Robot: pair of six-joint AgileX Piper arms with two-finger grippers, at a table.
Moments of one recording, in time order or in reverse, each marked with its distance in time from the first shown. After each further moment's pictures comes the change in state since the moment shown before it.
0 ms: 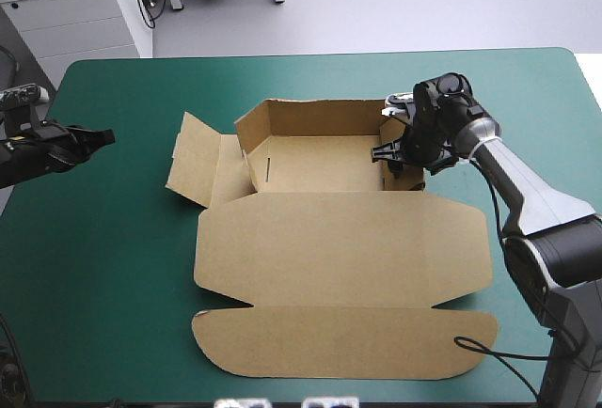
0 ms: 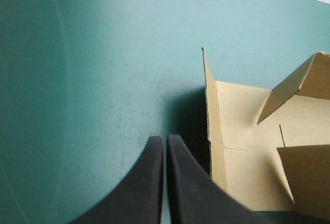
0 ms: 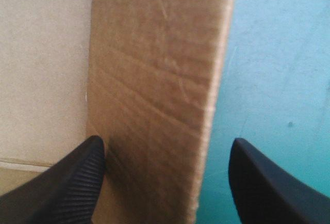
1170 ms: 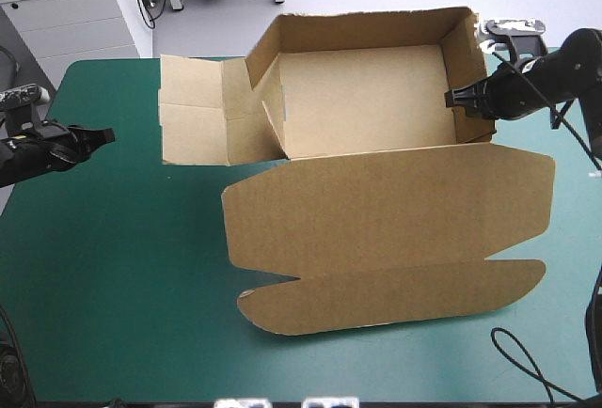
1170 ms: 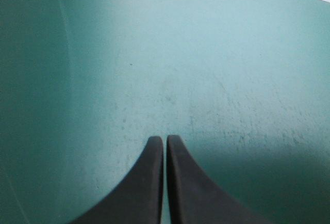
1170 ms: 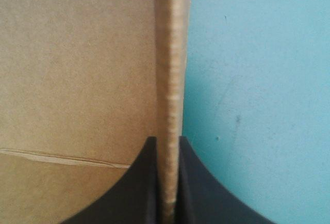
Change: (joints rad) left arm 0.000 0.027 0.000 0.000 -0.023 -0.003; right arm -0.312 -0.340 -0.084 0.323 0.057 -0.370
